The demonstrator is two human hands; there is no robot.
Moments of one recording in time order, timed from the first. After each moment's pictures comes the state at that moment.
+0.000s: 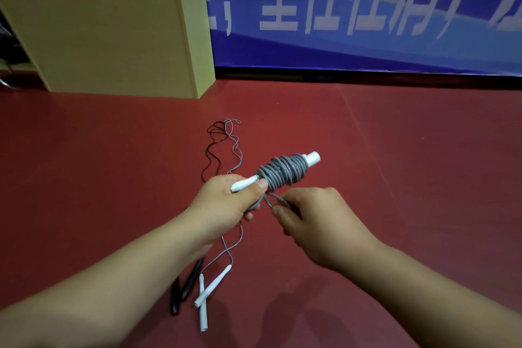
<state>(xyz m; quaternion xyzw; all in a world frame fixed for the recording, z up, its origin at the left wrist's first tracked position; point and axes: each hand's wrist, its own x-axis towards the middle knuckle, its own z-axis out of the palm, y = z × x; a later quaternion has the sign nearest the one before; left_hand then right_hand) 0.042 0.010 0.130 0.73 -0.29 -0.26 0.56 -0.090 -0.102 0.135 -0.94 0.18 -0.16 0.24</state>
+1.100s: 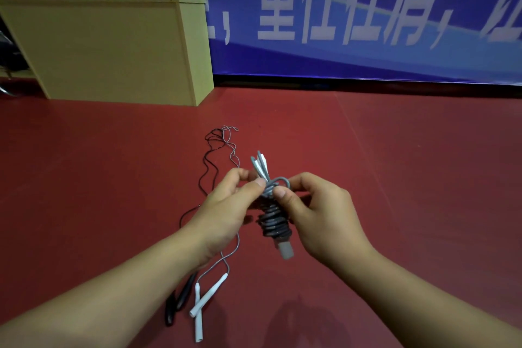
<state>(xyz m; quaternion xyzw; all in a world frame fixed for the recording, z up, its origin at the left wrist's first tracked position) 0.026 0.005 0.142 0.66 -0.30 -0.29 0.63 -0.090 -0.106 0.140 -0.84 0.24 -0.31 0.37</state>
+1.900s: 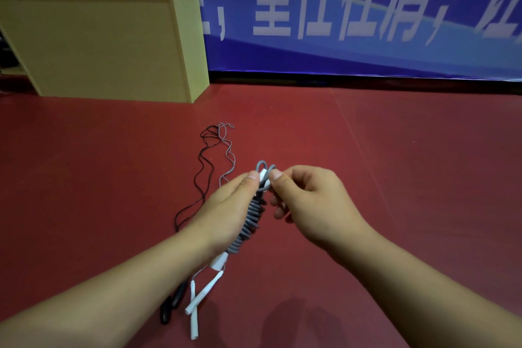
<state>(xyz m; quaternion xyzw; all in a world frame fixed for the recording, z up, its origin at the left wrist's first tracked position) 0.023 -0.002 0.132 0.71 -0.33 -0.24 0.57 -0.085 -0.109 0.156 -0.78 0.23 -0.25 0.52</state>
